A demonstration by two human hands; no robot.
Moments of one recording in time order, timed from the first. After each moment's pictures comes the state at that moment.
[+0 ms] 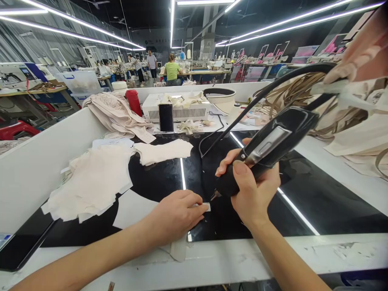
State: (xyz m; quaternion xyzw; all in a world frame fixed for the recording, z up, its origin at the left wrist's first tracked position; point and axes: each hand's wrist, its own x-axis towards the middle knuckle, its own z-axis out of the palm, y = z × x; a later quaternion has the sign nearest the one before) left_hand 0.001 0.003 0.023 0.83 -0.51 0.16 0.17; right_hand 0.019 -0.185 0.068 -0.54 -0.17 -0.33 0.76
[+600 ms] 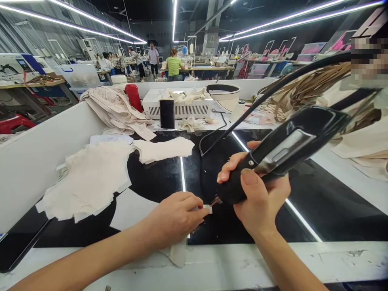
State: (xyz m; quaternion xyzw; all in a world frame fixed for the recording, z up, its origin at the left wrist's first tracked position) left_hand -0.001 0.002 0.016 0.82 -0.51 0.18 0.18; right_hand 0.013 -0.183 0.070 -0.55 -0.15 -0.31 0.77
